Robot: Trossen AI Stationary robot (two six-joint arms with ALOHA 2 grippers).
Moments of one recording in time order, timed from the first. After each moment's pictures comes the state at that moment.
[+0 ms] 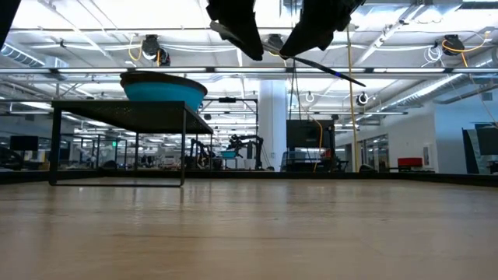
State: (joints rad) left arm -0.10 1.85 1.75 -0.92 -0.16 -0.01; right arm 0.17 1.47 1.18 -0.46 0.20 0.15
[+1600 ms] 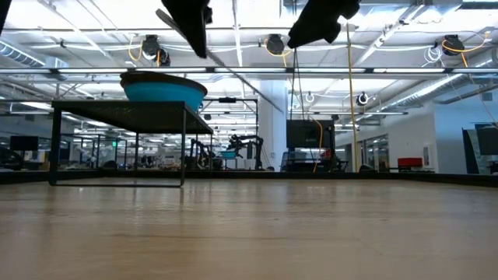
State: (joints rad) left arm -0.13 1.77 1.75 -1.26 -0.19 -0.12; right arm 0.17 1.40 1.18 -0.50 0.18 0.18
